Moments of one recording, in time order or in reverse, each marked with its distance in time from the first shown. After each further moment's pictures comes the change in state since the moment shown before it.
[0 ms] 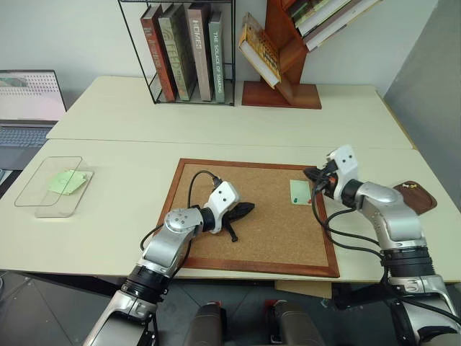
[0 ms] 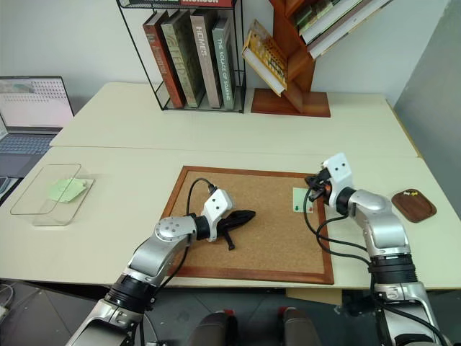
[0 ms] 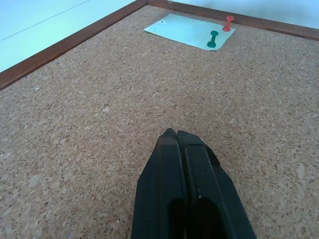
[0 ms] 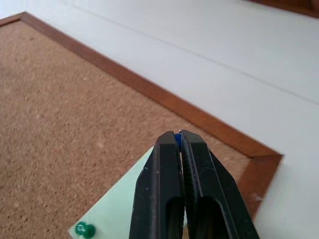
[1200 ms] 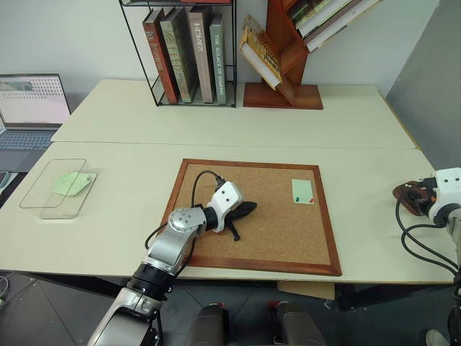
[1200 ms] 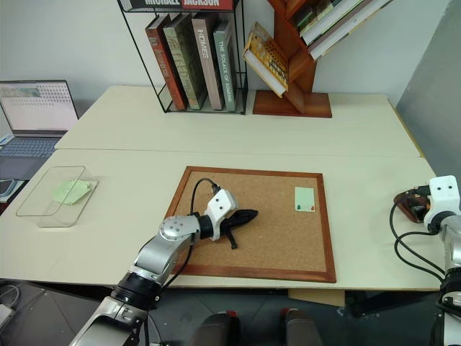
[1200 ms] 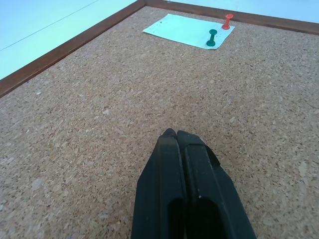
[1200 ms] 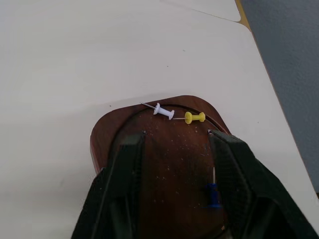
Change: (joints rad) left arm -0.008 -0.015 0.003 0.029 0.012 -0.028 0.002; right arm -0.235 0.025 0.110 0.546 -0.136 -0.248 -0.198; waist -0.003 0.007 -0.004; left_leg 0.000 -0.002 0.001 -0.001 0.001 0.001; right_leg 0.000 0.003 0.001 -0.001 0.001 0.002
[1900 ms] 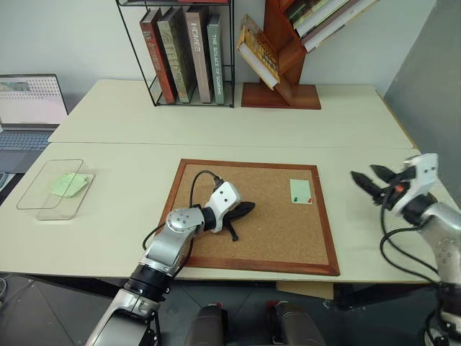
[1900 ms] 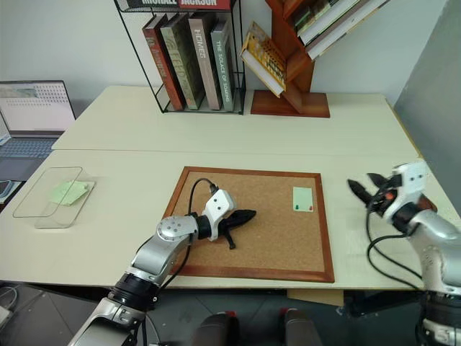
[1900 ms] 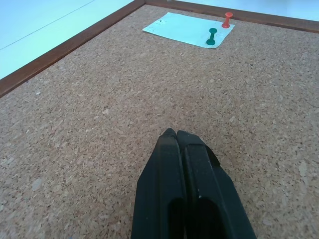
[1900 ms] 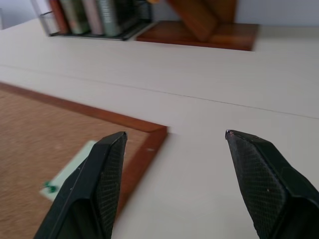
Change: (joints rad) left arm 0.008 0.012 0.007 -0.022 0.002 0.018 -0.001; right arm 0.227 0.203 0.066 -0.770 0.362 0.193 0.170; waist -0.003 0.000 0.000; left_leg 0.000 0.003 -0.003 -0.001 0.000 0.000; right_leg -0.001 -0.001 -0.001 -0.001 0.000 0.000
